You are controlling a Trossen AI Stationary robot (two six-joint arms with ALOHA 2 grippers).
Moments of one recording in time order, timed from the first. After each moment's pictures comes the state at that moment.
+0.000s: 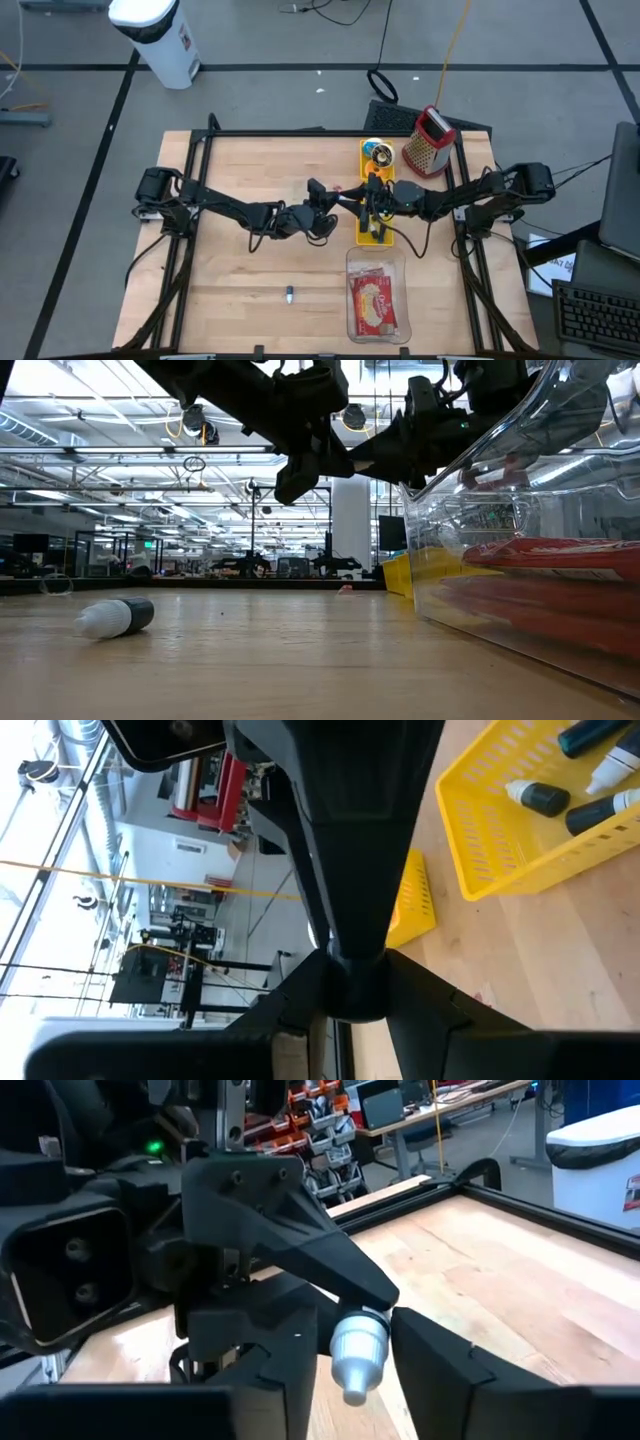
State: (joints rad) left arm -0.13 1.77 1.04 0.38 -0.72 0.98; right arm -0.06 1.48 0.51 0.90 0.10 0.33
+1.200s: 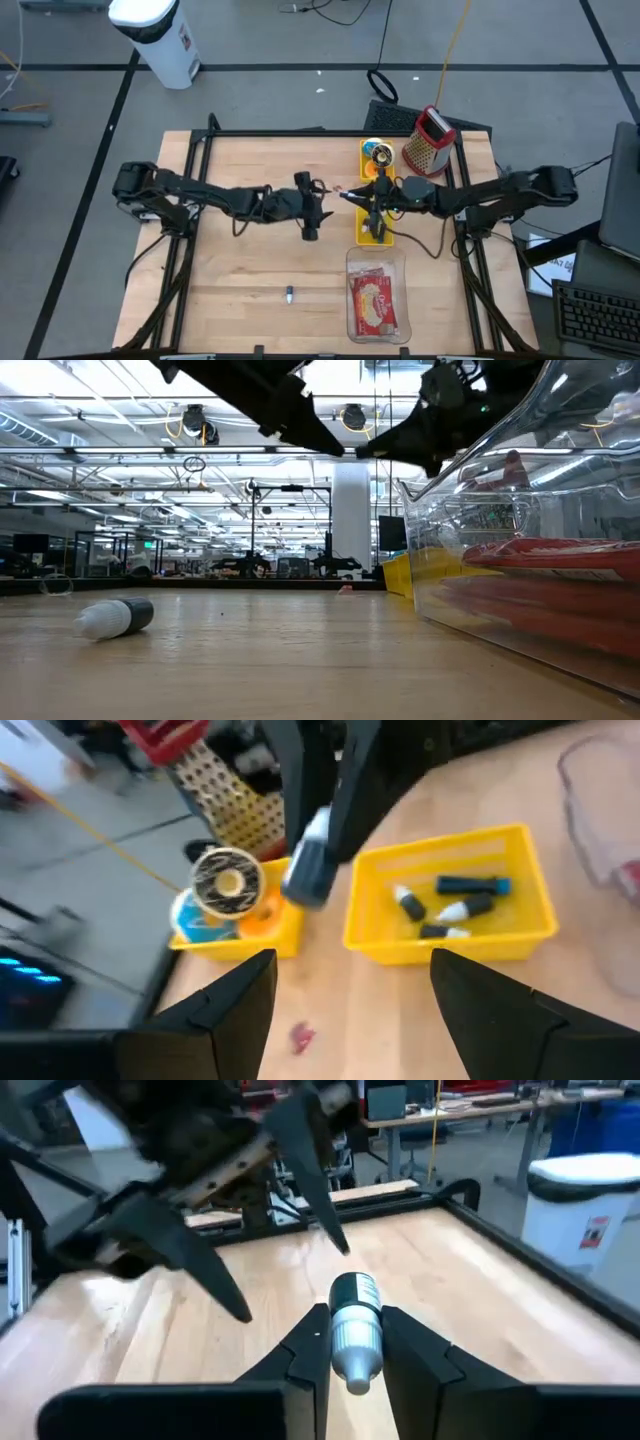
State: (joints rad) left arm -0.08 1.58 1.03 0.09 -0.38 0.27; right arm -0.06 1.27 0.50 0.63 0.10 0.14
